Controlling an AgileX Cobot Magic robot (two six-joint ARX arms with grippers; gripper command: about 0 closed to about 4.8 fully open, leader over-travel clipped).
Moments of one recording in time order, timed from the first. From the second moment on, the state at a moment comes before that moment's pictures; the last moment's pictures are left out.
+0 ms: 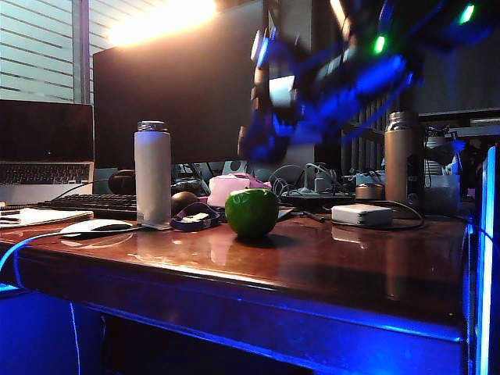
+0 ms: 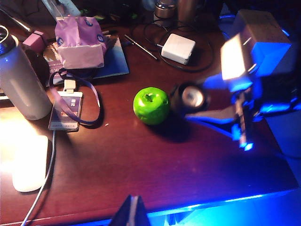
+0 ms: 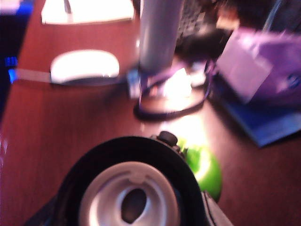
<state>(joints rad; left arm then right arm) -0.11 1.12 1.42 -0.88 0.53 0.30 0.52 1.64 0.95 0.38 -0.21 -0.17</state>
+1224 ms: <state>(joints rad) -0.11 1.12 1.42 -0.89 0.53 0.30 0.47 1.86 1.40 -0.02 -0.13 -0.15</state>
